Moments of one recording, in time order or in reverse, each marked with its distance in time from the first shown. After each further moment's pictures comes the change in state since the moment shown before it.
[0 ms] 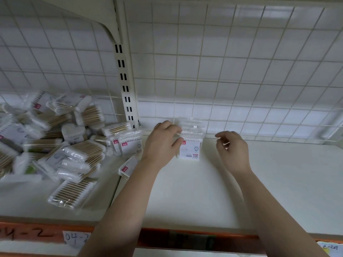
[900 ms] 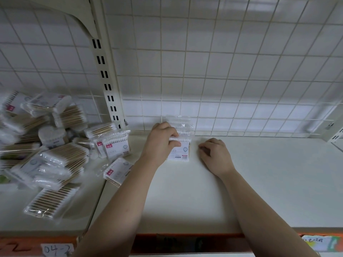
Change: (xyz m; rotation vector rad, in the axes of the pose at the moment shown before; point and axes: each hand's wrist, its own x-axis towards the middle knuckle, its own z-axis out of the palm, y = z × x) left_hand 0.017 0.003 0.036 -0.133 -0.054 0.041; right_hand -0.005 0.035 0.018 -0.257 -0.245 0.011
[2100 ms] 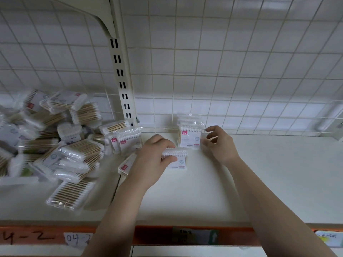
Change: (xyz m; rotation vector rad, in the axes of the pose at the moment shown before) left_hand -0.069 0.002 -0.056 -0.010 -0.045 -0.072; right_hand 0.013 -0.037 -0.009 0.391 -0.046 0.202
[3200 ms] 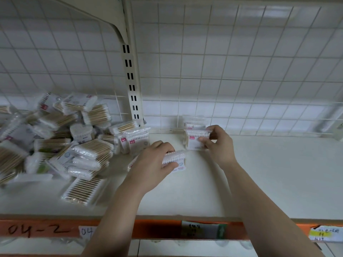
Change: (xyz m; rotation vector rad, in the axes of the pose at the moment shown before) left_hand -0.021 -0.002 -0.025 0.023 -0.089 0.052; right_hand -0.018 -0.024 0.020 0.236 0.134 -0.101
